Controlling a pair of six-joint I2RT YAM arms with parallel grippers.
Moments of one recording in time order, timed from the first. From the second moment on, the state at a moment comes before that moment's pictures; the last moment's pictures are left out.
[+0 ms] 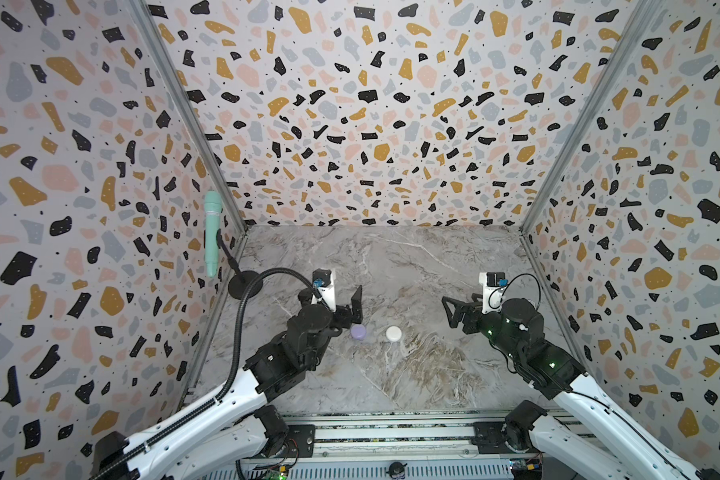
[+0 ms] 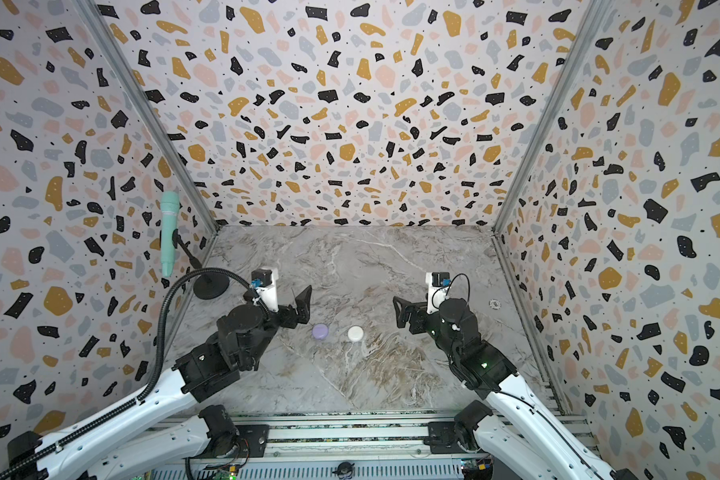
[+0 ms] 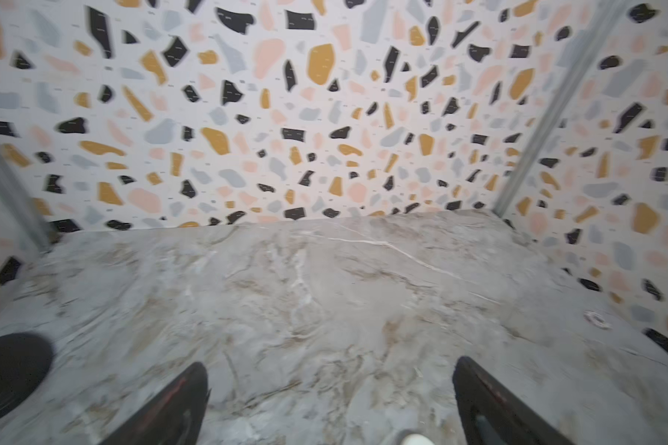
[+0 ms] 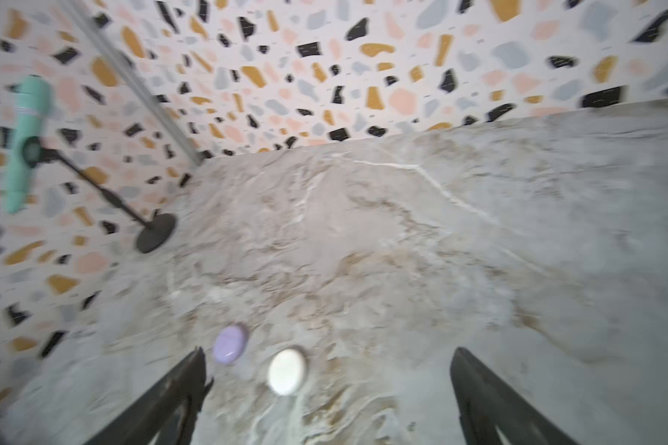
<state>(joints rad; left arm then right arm) -0.83 0.82 0.65 -0.05 -0.64 -0.22 0.58 0.71 0.62 -0.22 0.22 0.35</state>
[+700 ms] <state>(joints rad) -0.28 1.18 0.22 0.67 -0.73 -0.02 0.14 1.28 0.16 0.85 0.46 -0.01</state>
